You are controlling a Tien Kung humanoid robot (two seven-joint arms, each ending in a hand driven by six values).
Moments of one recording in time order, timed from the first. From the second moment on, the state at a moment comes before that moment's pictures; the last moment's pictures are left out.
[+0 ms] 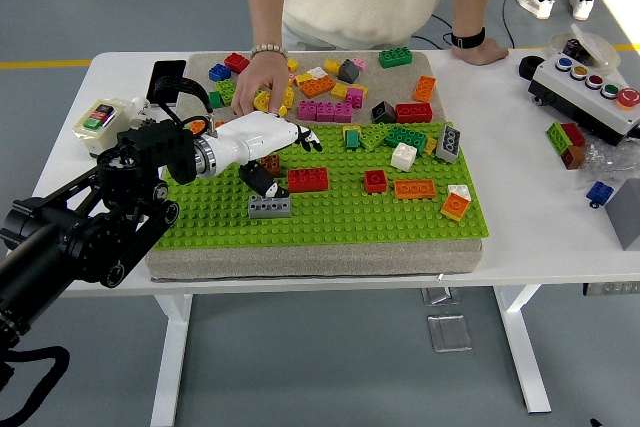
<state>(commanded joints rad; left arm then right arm) -0.81 0.15 -0.94 -0.90 2.27 -0.22 -0.29 0.15 -0.11 1.36 0.18 -0.92 -0.09 -0.07</state>
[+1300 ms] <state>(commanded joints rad) -0.76 0.14 -1.17 -0.93 2.27 -0.37 -0.17 0.15 -0.12 1.38 0.18 -0.91 -0.09 -0.07</state>
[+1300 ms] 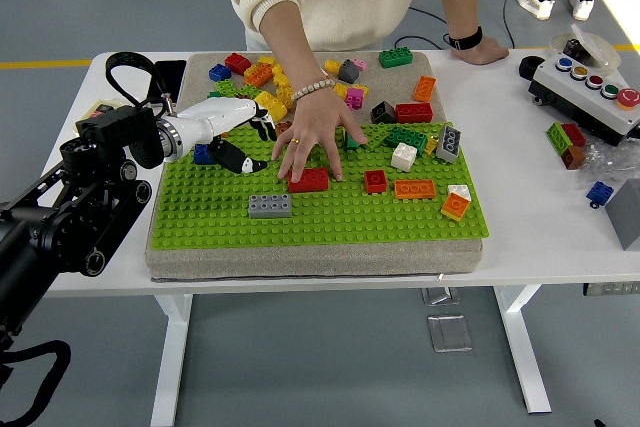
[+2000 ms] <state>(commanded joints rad) -0.76 0.14 -1.19 -0.91 2.27 -0.40 -0.16 0.15 -0.11 1.38 0.18 -0.92 -0.09 -0.07</state>
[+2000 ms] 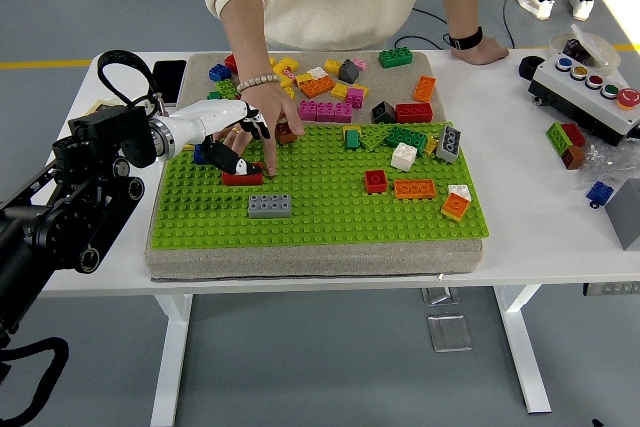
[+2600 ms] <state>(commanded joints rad) -0.78 0.14 -1.19 -0.83 2.27 -0.34 -0.20 0.15 -0.11 1.37 0.18 -0.92 -0.09 -0.08</state>
